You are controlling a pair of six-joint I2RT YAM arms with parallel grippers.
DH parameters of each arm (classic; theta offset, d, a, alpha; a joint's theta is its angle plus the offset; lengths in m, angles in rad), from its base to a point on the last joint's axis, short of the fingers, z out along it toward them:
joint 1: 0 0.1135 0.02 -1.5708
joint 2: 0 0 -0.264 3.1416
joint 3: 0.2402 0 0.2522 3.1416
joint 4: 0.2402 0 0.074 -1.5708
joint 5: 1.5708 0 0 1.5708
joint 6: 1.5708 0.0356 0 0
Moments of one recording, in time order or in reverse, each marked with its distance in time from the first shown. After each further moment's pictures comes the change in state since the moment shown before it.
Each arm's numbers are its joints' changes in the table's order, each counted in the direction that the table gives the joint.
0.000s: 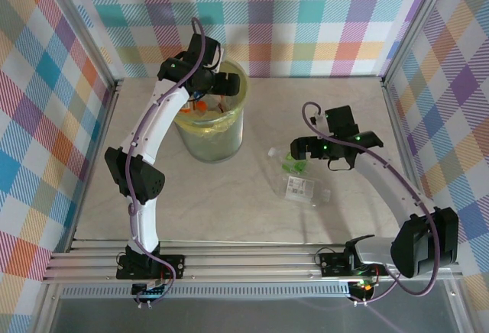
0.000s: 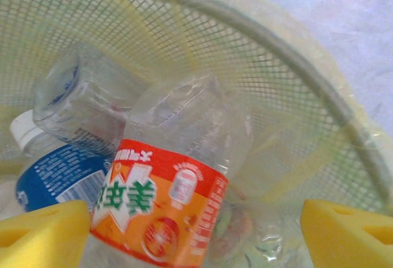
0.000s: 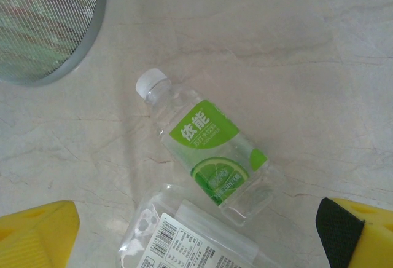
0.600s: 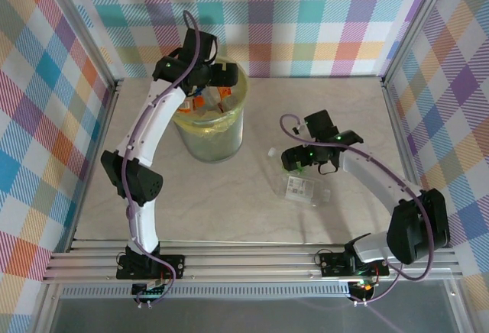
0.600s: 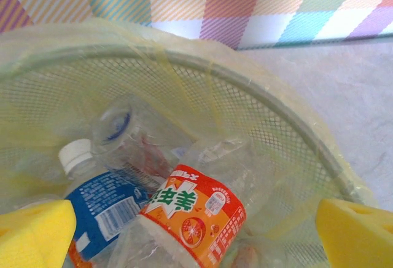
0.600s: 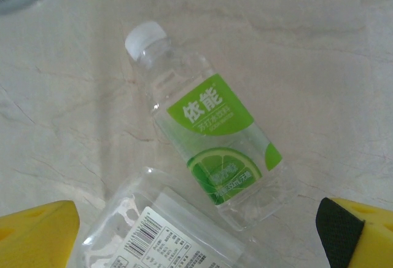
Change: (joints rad) left arm 0.001 -0.040 0.014 -0.062 -0.107 -0.039; right arm 0.134 0.110 0.002 0.016 0.135 -0.117
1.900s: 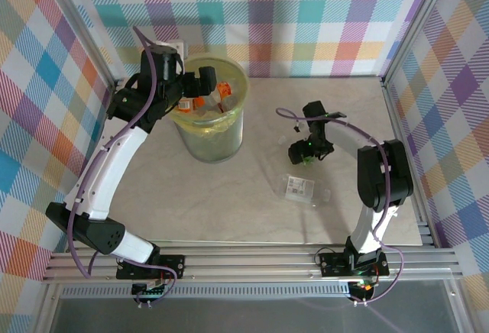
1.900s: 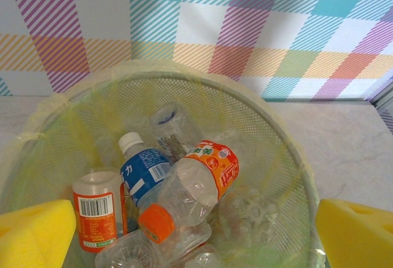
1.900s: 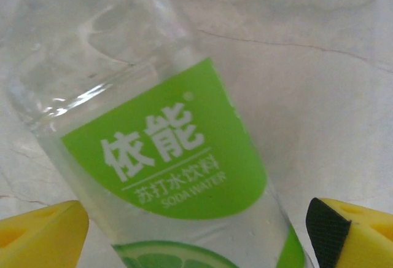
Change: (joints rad) left arm 0.000 -0.486 -0.473 -0.224 -0.051 -0.043; right arm -0.140 0.428 0.206 0.043 0.005 -0.148
